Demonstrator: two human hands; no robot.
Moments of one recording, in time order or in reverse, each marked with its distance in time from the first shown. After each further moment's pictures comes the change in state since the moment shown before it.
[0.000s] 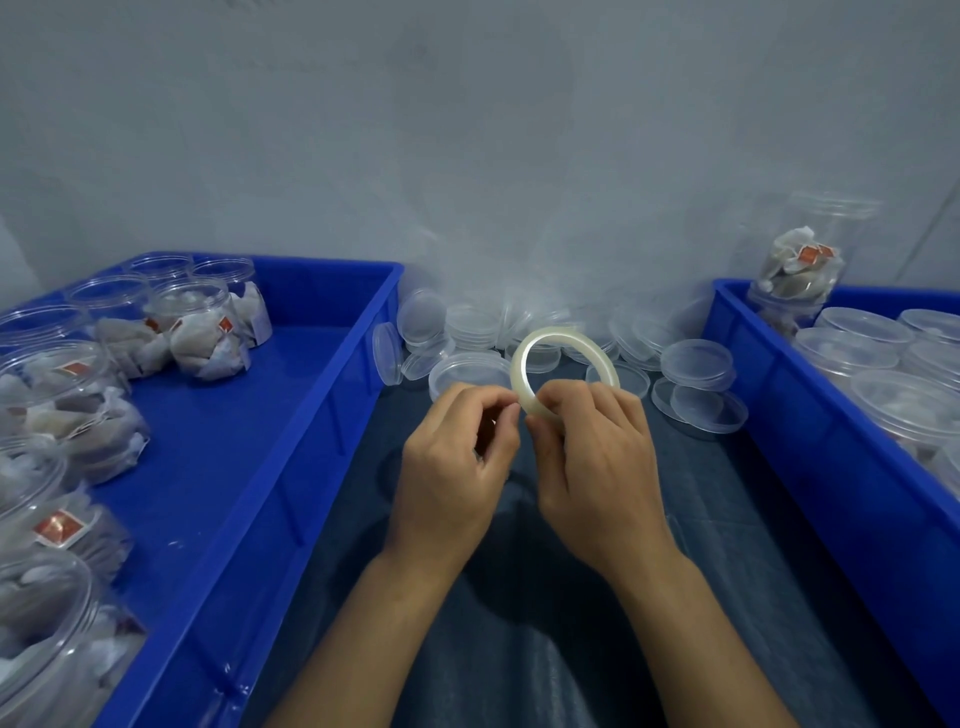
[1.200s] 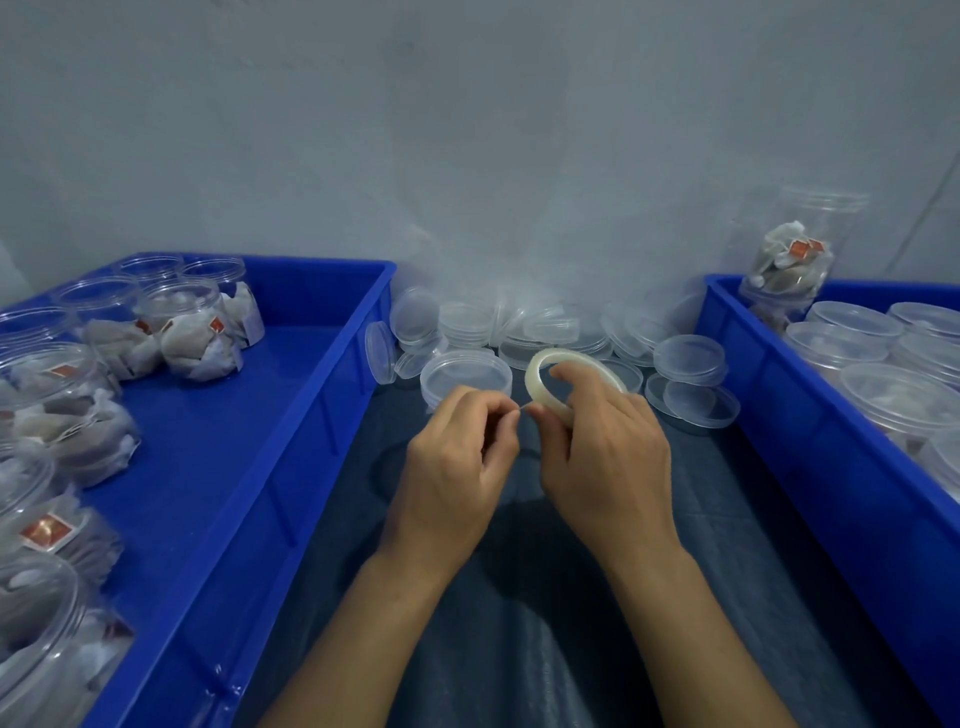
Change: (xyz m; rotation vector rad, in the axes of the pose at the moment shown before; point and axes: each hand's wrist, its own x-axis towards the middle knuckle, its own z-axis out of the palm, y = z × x) left_hand -0.004 -0.002 0.004 0.046 -0.103 0.000; right_hand 0.002 0.006 -0.002 -0.152 0.072 0.076
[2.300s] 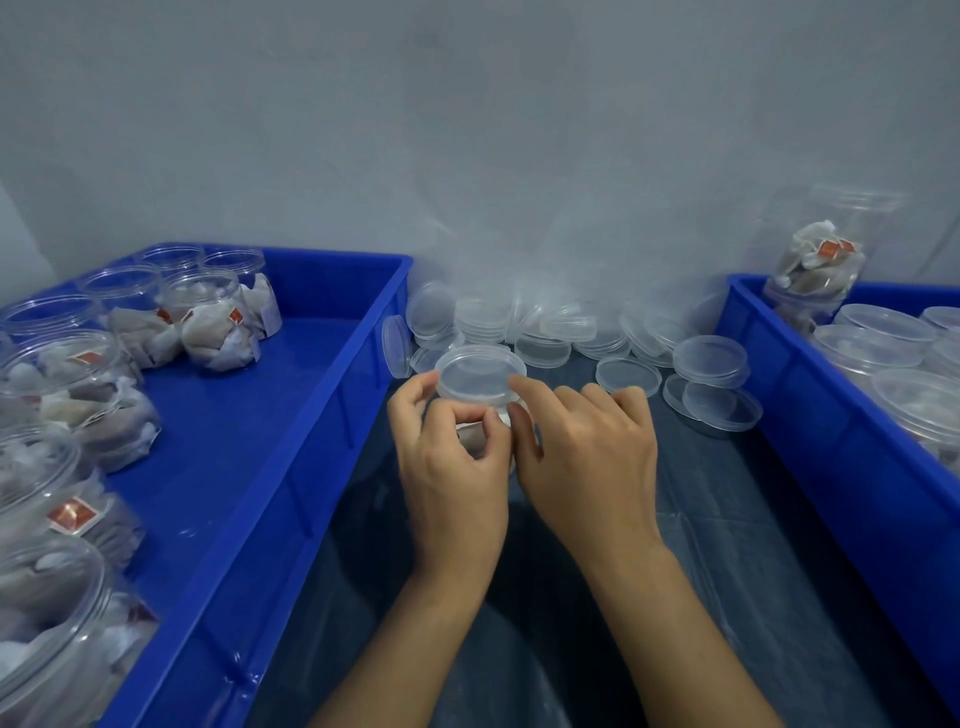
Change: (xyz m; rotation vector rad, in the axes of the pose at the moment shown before) left_hand -0.012 0.004 0.014 0.032 0.332 -0.363; right_hand 0.006 -0.024 0.014 -0.217 -0.022 -0.125
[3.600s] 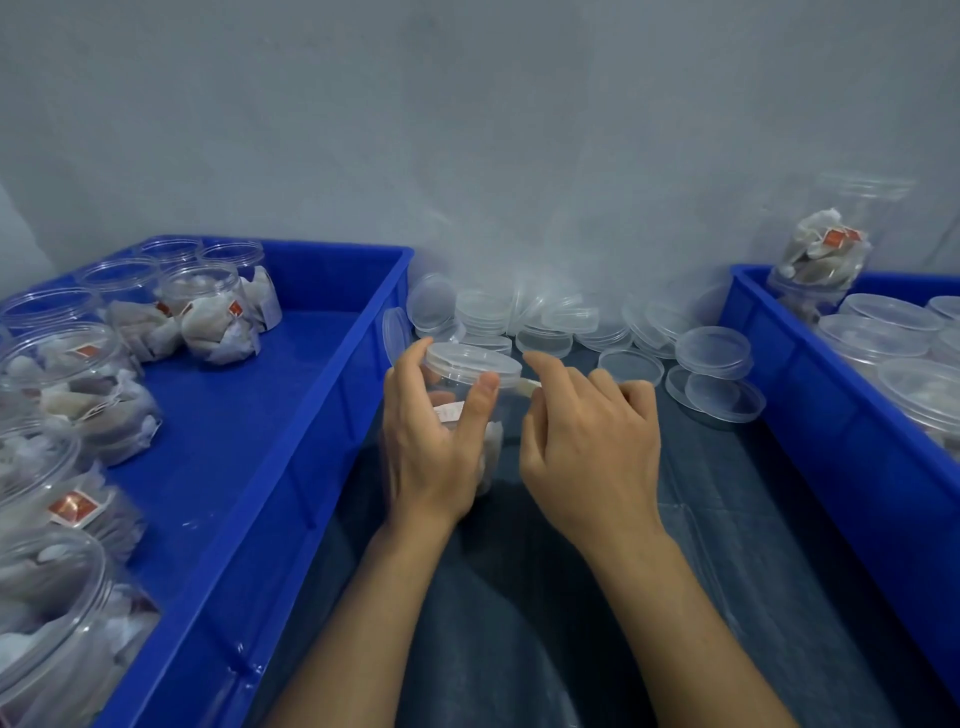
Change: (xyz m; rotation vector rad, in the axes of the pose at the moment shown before) left_hand 0.030 -0.027 -0.005 -0.119 -0.187 -0.124; right_hand 0.001 -0.006 -0.010 0.075 -0.219 0.185
